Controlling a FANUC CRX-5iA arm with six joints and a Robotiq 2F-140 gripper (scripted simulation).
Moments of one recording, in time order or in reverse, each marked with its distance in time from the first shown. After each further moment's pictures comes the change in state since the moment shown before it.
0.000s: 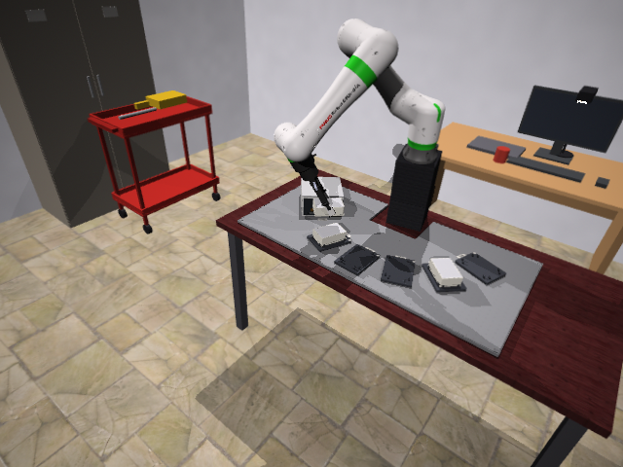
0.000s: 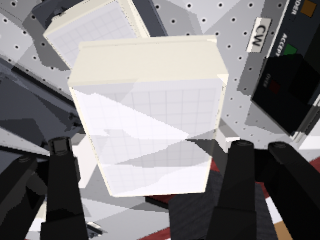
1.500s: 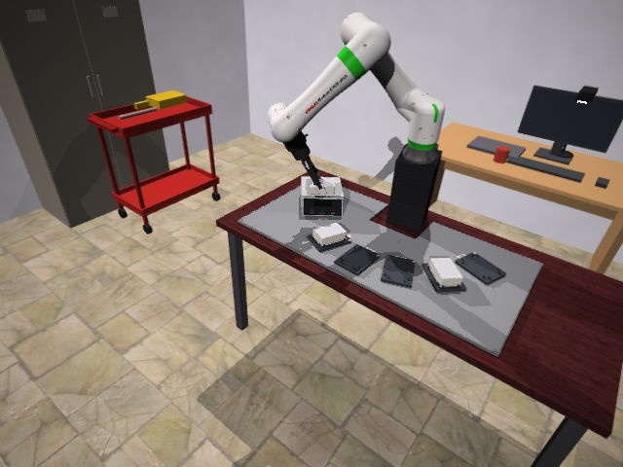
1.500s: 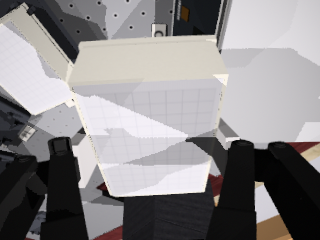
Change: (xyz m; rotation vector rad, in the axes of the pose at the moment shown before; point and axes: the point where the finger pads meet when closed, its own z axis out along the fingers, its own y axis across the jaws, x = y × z) arm 0.000 0.123 -0.041 0.006 0.000 0.009
